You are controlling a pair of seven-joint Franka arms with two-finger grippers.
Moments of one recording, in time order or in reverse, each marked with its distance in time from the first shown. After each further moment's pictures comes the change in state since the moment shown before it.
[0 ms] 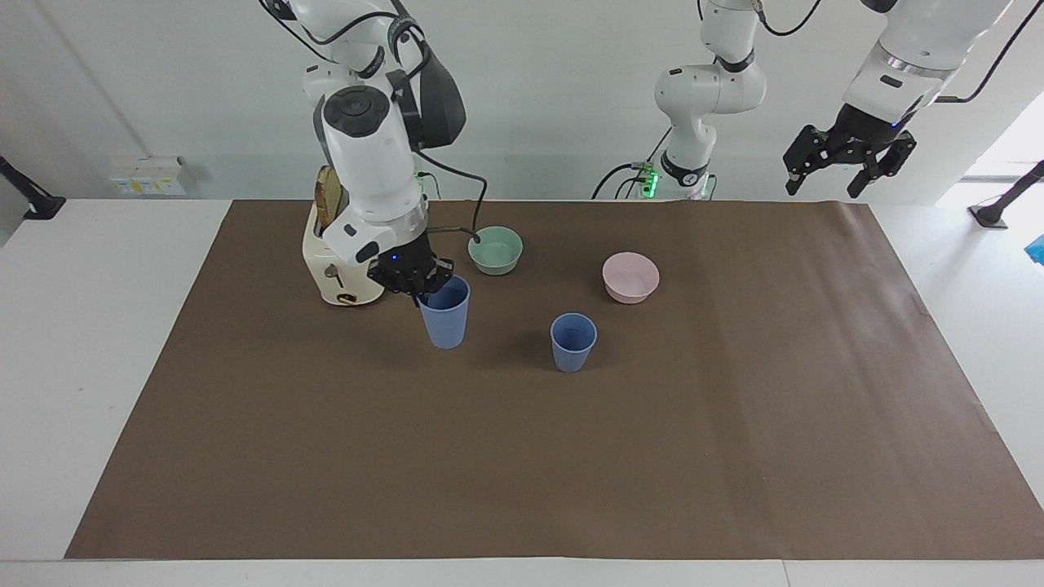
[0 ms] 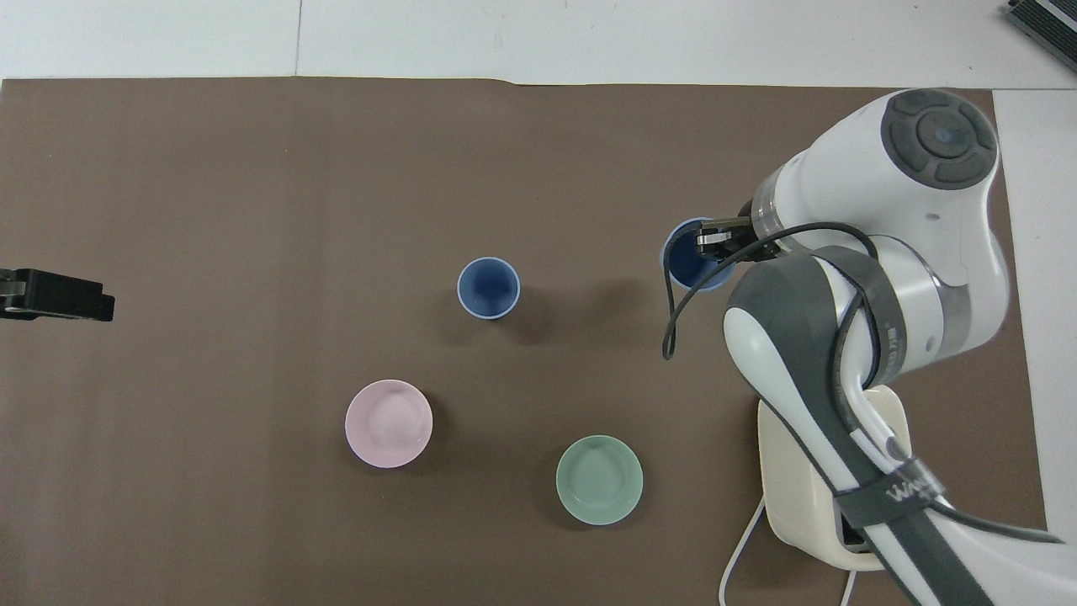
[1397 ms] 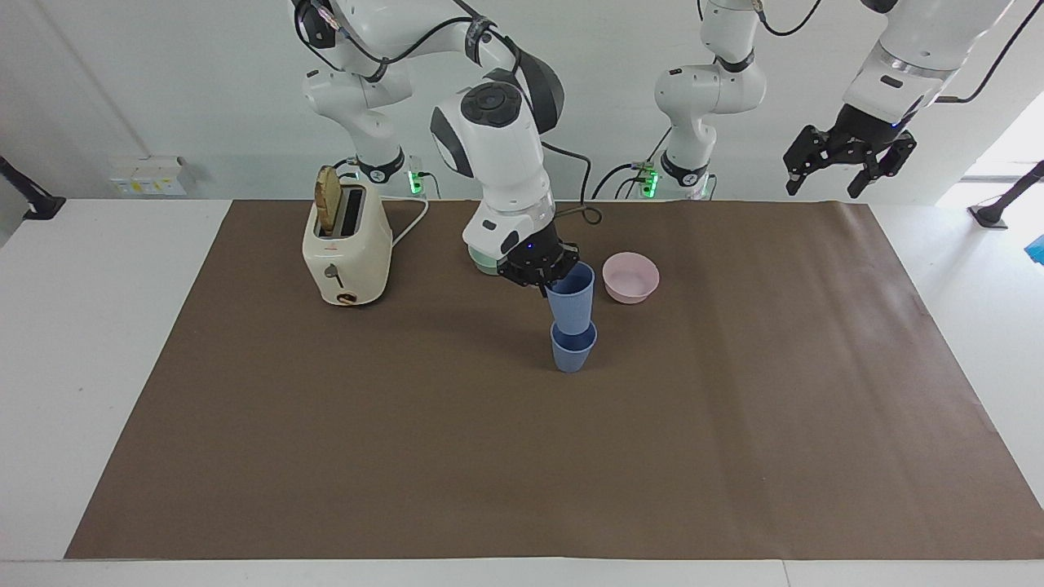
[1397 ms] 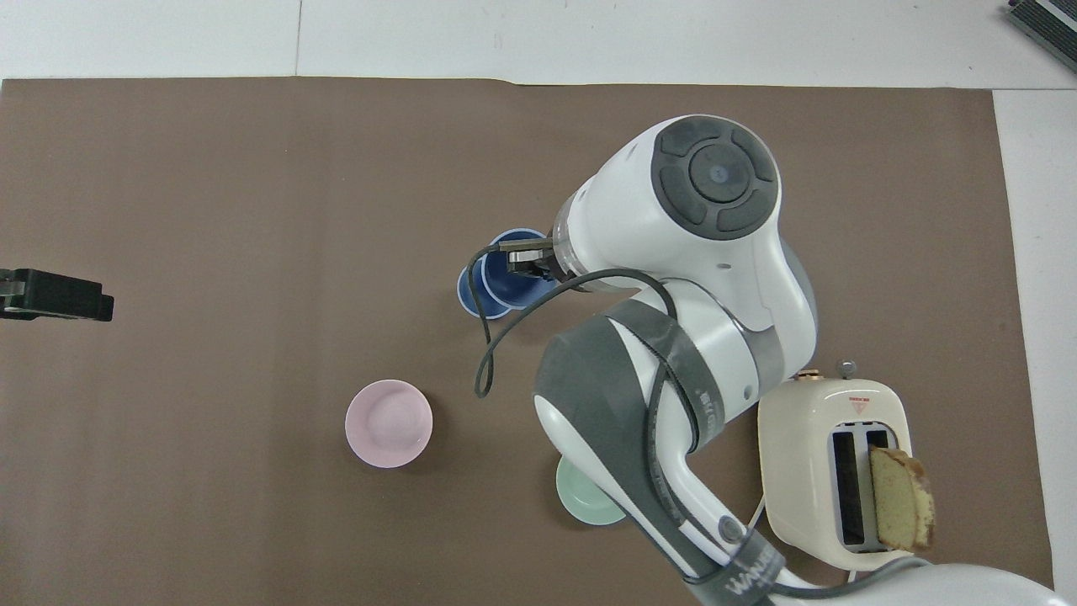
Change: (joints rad) left arm 0.000 0.000 0.000 0.000 0.000 0.000 0.000; right arm 0.190 0.149 0.027 0.102 0.055 0.140 0.047
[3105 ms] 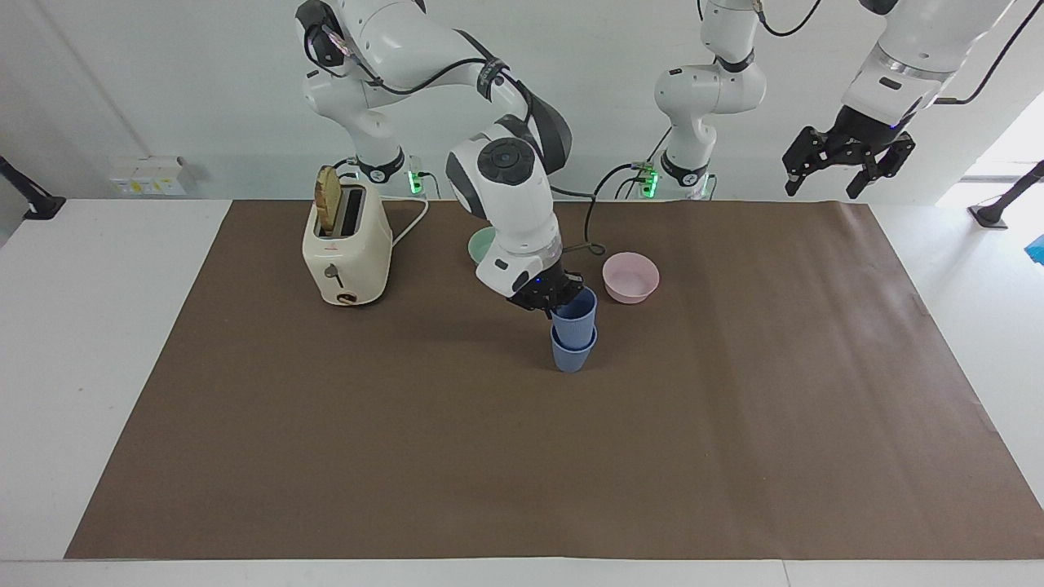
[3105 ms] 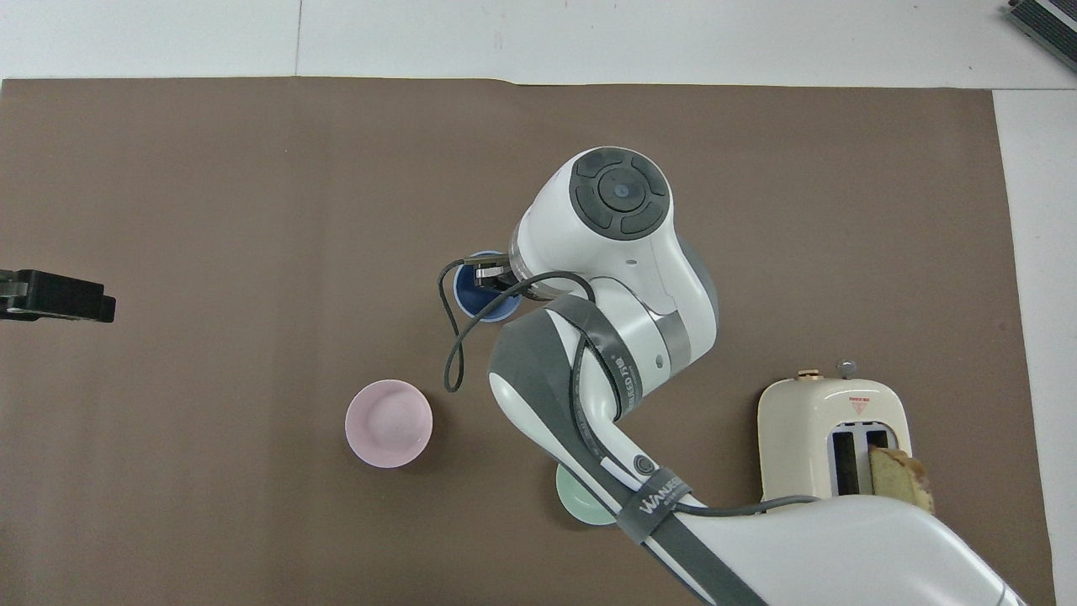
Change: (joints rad) left arm 0.000 0.000 0.000 -0.004 0.000 0.000 0.000; right arm 0.013 0.094 -0.007 -0.012 0.000 0.050 0.000
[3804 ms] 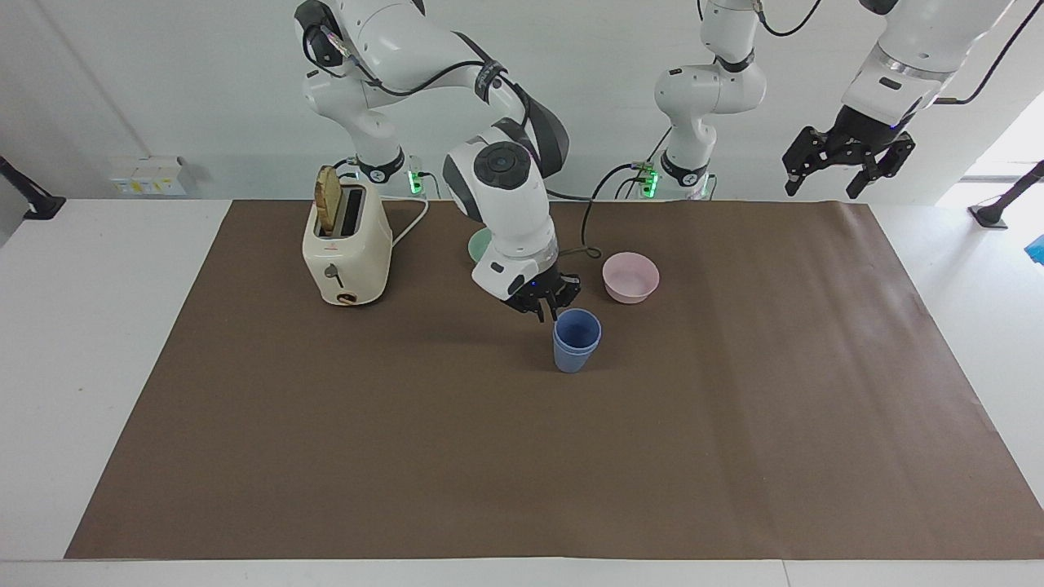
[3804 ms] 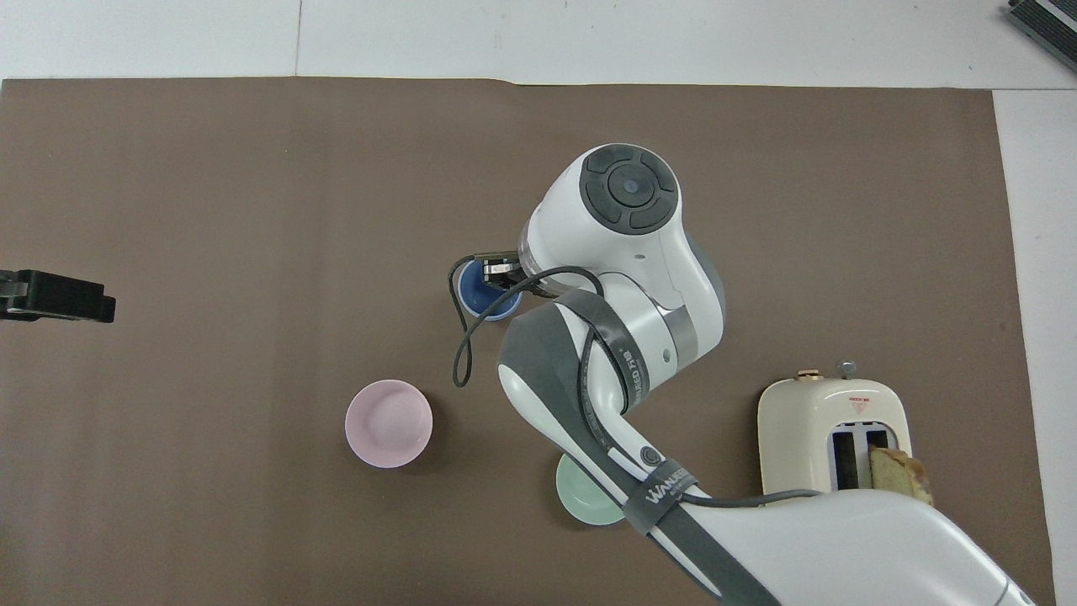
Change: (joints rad) left arm 0.000 0.000 0.000 0.000 0.000 0.000 0.000; right arm -0.007 0.000 -0.003 -0.001 -0.004 0.000 0.000
